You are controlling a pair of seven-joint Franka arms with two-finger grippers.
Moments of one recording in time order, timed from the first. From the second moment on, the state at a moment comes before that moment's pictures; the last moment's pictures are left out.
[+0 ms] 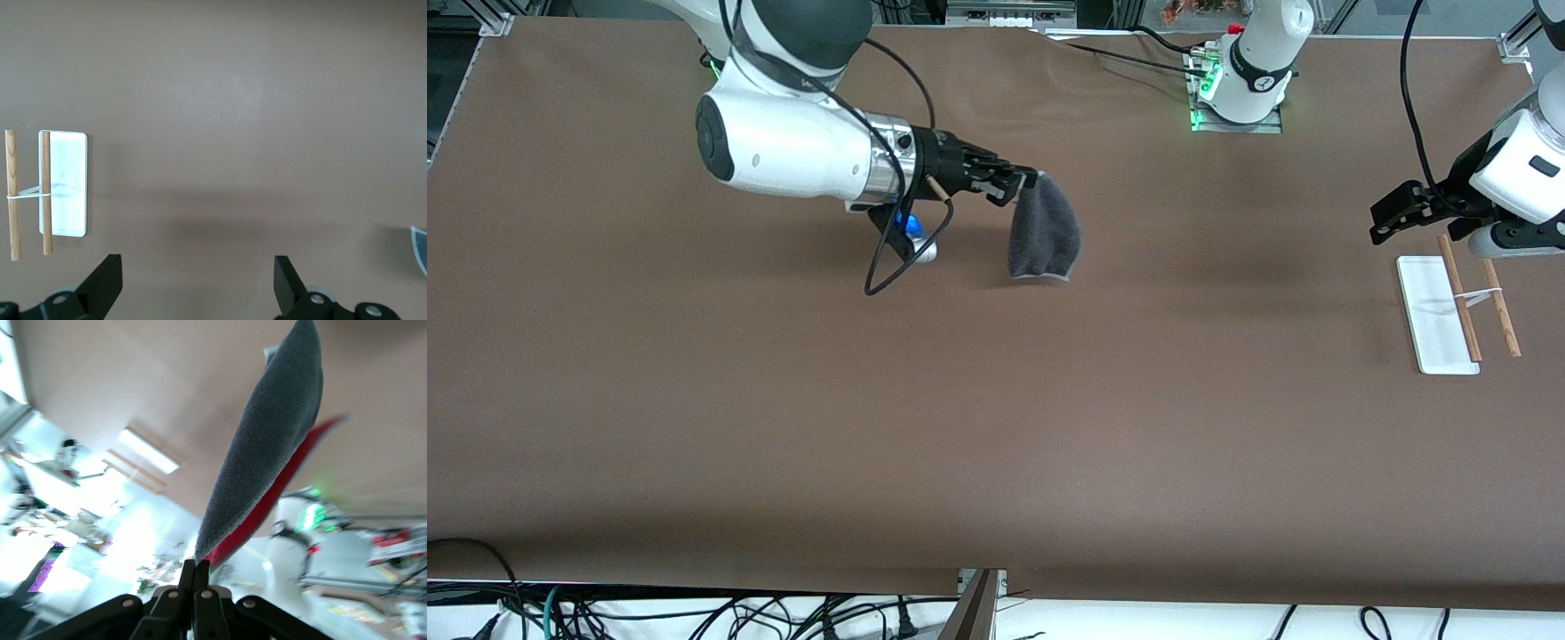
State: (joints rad) left arm -0.02 0.00 -0.03 -1.64 0.02 1.63 -0.13; right arm 0.50 0.34 0.17 -1.47 0.98 2.04 1.10
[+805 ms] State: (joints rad) left arm -0.01 0.13 -0.04 -1.64 -0.39 1.52 0.41; right arm 0.64 0.41 0.17 -1.34 1.02 2.31 1.38
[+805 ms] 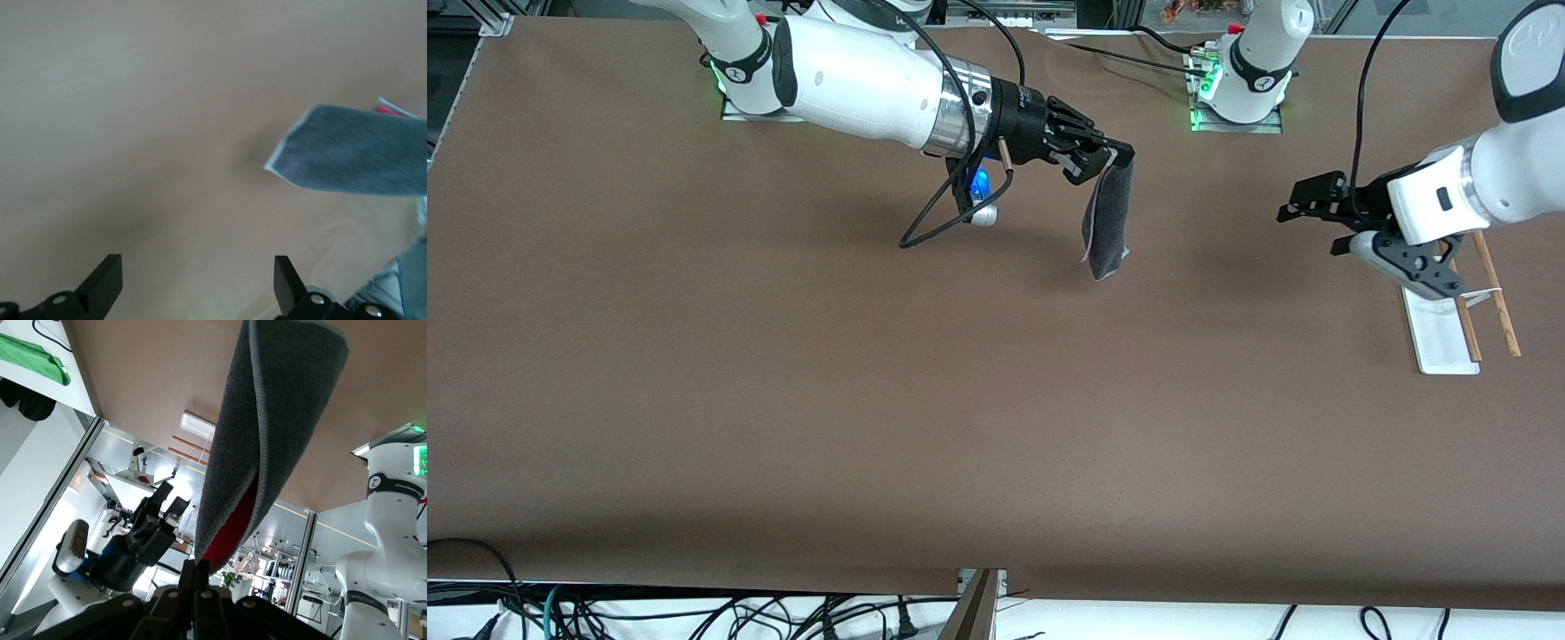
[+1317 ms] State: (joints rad) left arm -0.01 0.27 -0.04 -1.64 -0.62 1.53 0.96; right arm 0.67 0.42 0.17 -1.33 1.02 2.38 1.40
